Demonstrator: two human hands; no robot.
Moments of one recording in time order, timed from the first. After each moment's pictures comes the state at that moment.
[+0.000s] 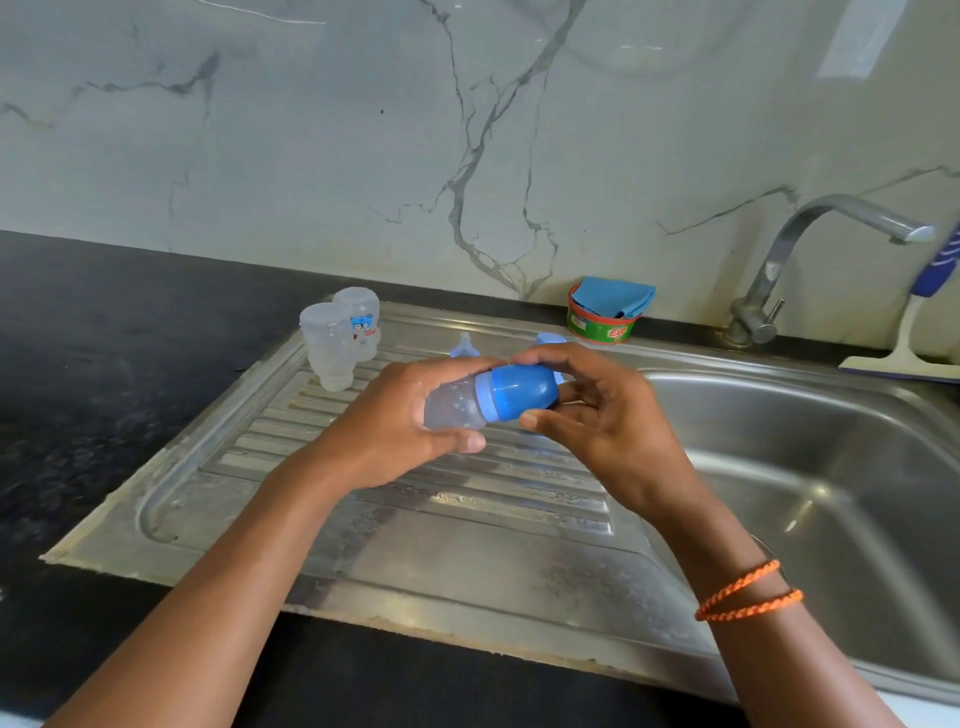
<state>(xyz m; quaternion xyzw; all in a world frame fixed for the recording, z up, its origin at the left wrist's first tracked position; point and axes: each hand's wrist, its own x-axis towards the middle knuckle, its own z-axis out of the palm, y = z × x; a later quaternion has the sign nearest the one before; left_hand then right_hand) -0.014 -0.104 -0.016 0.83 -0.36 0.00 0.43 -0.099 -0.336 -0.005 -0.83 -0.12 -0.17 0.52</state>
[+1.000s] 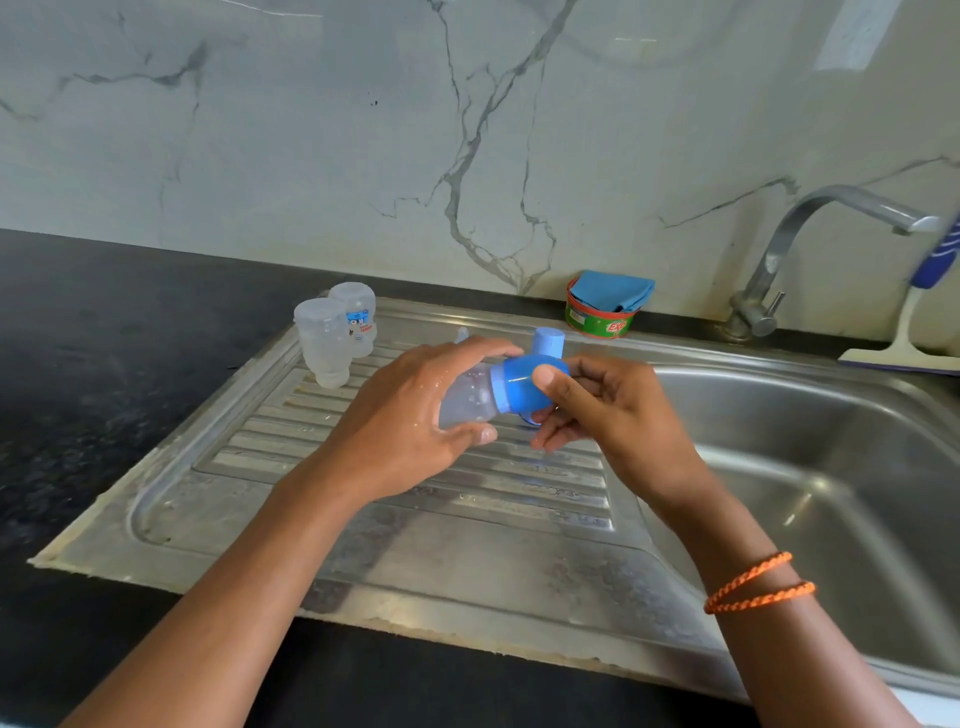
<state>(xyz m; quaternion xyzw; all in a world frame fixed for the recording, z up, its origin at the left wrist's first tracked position) -0.029 -0.116 -0.007 0.87 -0.37 0.12 0.32 -0.095 -0.338 -0.005 -0.77 -0.06 -0.12 0.63</state>
